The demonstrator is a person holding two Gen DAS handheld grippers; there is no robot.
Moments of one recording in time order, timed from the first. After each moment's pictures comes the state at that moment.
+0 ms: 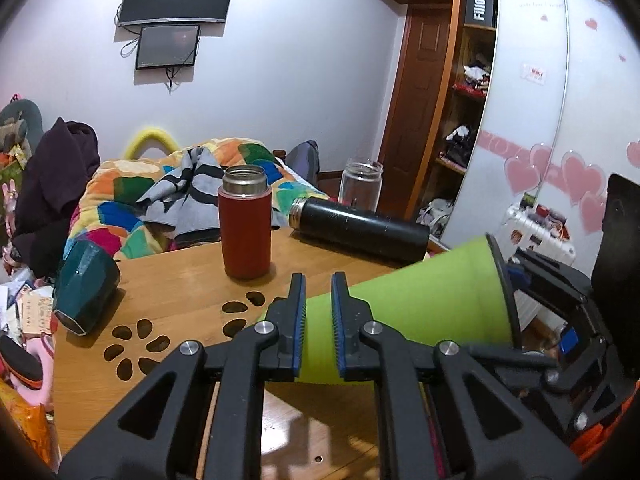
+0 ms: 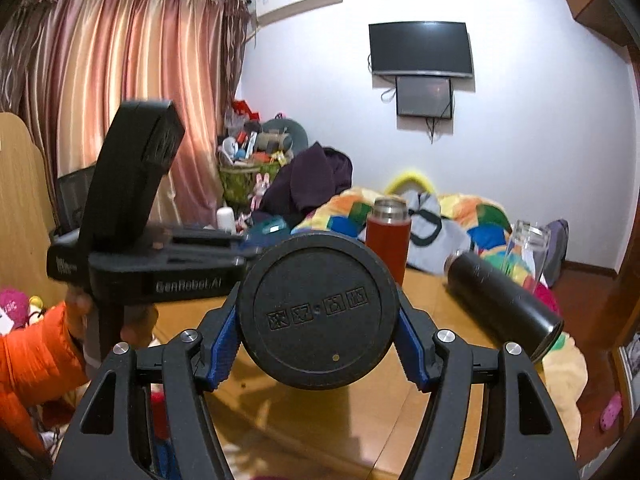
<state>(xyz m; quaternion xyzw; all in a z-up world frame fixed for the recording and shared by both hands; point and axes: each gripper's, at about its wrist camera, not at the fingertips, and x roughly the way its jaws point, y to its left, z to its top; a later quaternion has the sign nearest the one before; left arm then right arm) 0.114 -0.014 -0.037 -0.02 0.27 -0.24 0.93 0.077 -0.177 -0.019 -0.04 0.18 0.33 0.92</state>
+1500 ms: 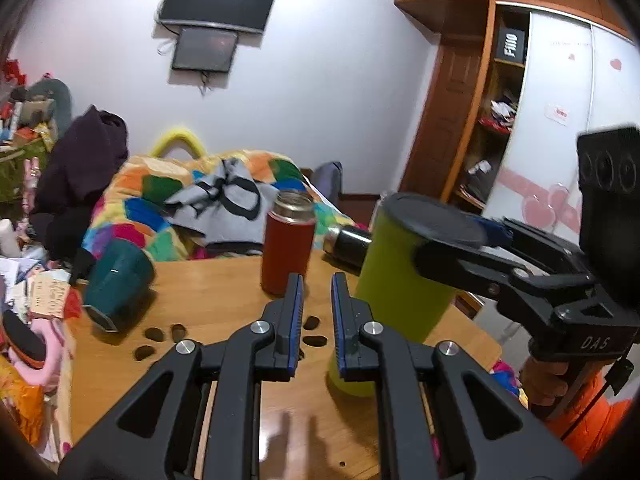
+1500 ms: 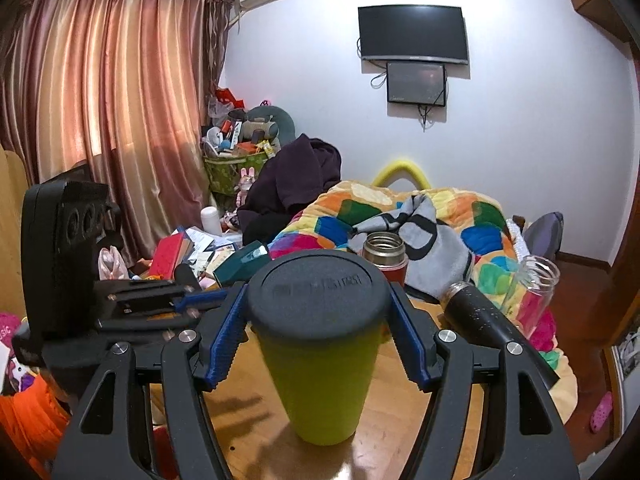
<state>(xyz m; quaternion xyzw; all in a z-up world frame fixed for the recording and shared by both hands) 0.110 0.024 -0.018 -0.08 0.24 -0.19 0.95 0.131 -0.156 0.023 -0.05 0.22 0.31 0.92</state>
